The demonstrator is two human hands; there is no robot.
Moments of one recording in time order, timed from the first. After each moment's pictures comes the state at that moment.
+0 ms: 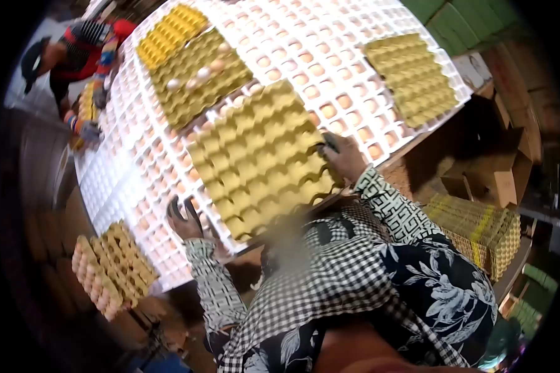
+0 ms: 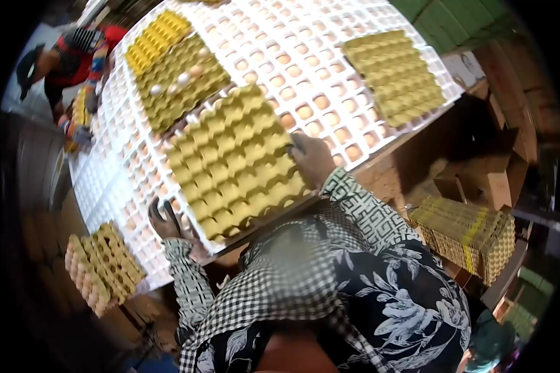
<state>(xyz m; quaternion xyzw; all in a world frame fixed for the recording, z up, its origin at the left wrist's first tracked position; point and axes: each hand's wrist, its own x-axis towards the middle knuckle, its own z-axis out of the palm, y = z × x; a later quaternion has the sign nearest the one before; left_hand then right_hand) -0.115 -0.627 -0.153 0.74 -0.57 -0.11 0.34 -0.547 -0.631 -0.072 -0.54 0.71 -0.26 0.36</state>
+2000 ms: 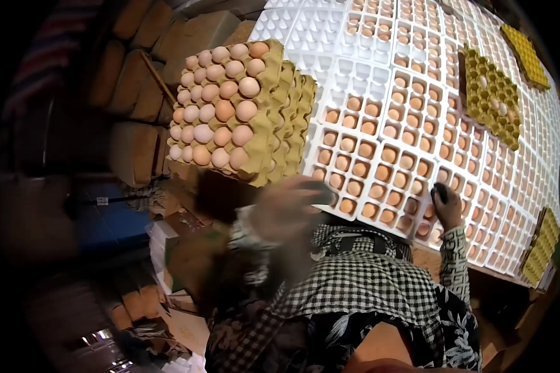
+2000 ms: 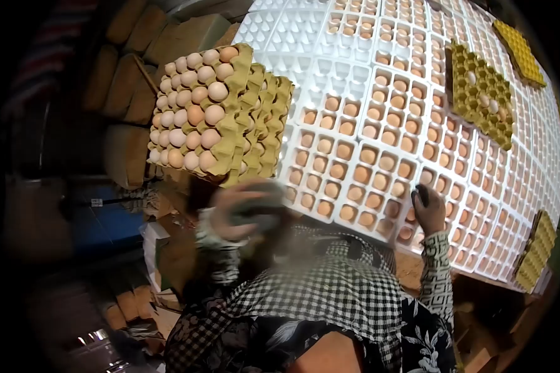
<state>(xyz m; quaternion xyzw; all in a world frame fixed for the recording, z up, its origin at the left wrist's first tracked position) 0.230 -0.459 0.042 0.49 -0.69 -0.37 0.38 -0.188 -0.614 -0.162 -0.76 0.55 -0.17 0.32</state>
